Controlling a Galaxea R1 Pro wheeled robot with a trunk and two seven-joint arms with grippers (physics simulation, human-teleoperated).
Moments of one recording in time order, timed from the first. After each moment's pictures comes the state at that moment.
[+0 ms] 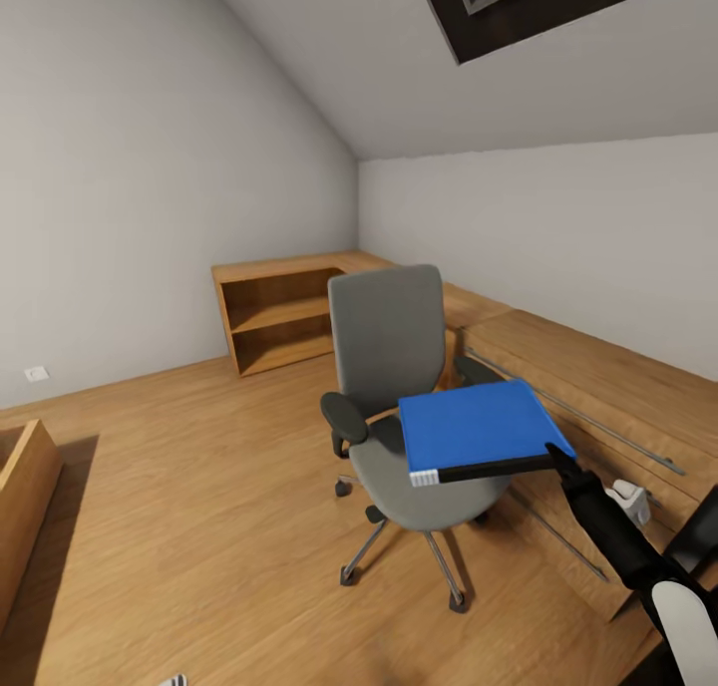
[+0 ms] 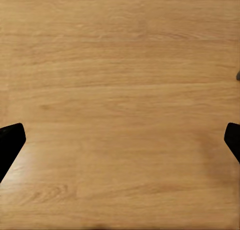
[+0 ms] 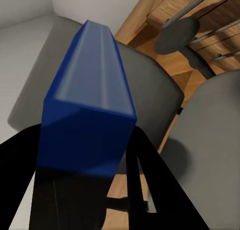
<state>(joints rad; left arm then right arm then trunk) 0.18 0.02 0.06 -1.20 0.37 0.18 0.25 -0.16 -0.06 -0.38 -1.57 -1.08 0.43 0.12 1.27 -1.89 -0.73</state>
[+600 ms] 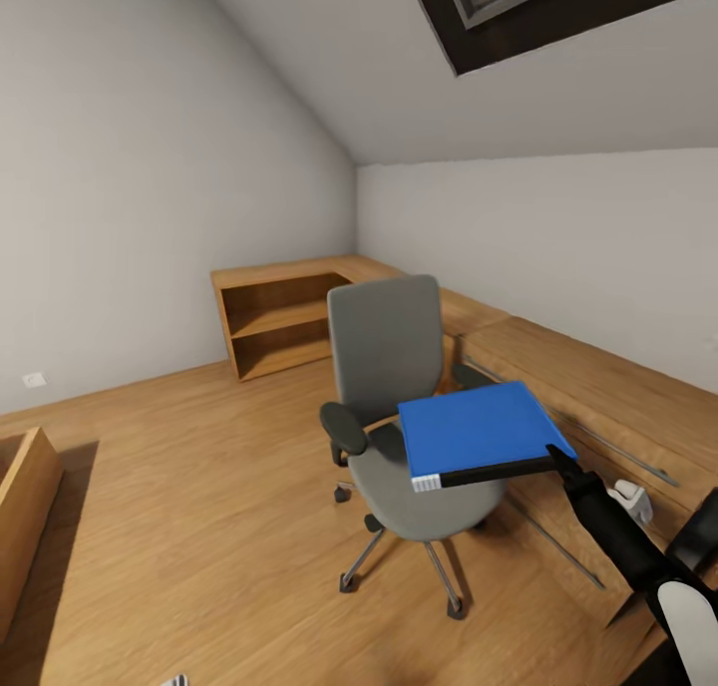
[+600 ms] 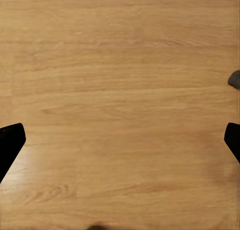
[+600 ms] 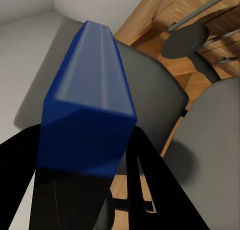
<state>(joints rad) 0.18 0.02 0.06 -1.20 0.37 0.18 0.25 -0.15 -0.08 -0.39 -1.57 -1.08 0.46 0.12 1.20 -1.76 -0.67</state>
